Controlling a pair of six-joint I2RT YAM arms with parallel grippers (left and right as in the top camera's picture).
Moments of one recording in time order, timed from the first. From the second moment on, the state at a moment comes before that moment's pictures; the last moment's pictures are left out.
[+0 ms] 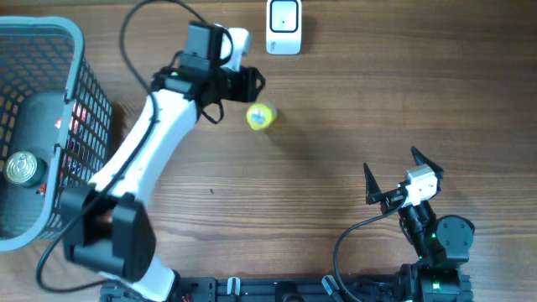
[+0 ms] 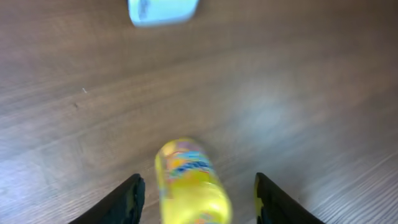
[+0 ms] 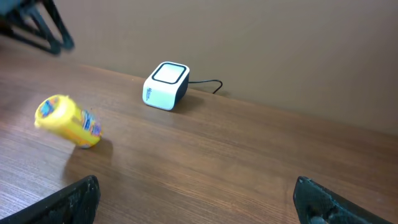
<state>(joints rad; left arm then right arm) -0.31 1.77 1.41 -0.59 0.31 -0.11 -0.05 0.14 0.01 0.06 -0.35 -0.15</state>
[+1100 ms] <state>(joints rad) 0.61 1.16 1.42 -0.68 -0.17 -0.39 -0.05 0.14 0.01 0.07 -0.35 -0.14</state>
